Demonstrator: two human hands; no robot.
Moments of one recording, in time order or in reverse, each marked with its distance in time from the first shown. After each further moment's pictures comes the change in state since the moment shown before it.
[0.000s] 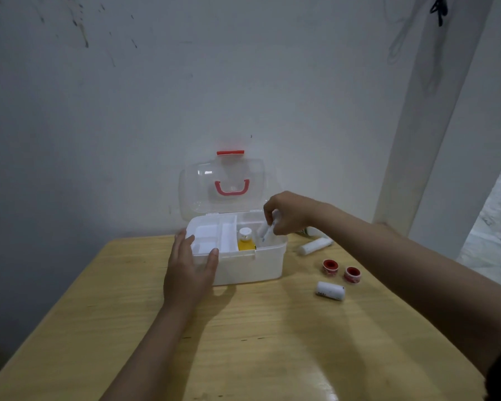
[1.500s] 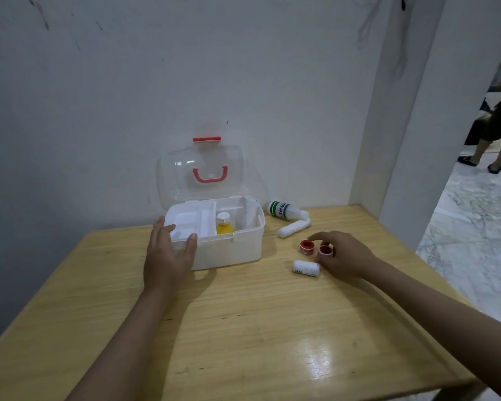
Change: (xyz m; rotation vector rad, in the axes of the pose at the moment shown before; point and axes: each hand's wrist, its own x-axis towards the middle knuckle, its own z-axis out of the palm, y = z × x) left_hand -0.001 -0.004 0.000 -0.012 -0.005 0.025; right_hand -0.144 0.084 0.094 0.215 0.202 0.381
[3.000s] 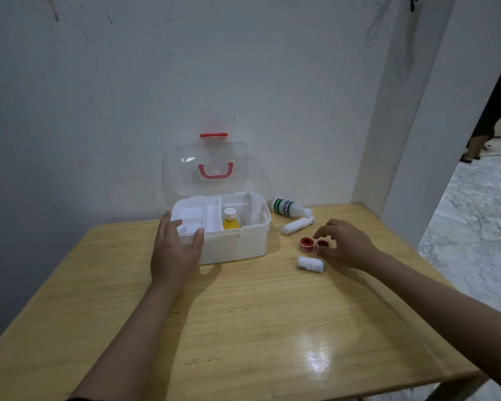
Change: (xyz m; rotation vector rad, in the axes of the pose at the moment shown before) left_hand 0.002 0.001 0.001 0.033 -0.005 -0.029; right_hand 0.010 -0.007 -0.004 -0.143 0.055 -0.076
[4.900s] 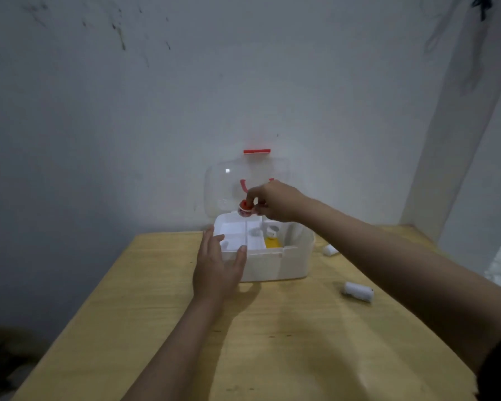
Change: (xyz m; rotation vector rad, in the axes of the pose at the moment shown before) left_hand 0.001 -0.004 0.002 -0.021 -0.021 -0.016; right_hand 0.123 -0.206 -0.048 0.019 -0.057 -0.435
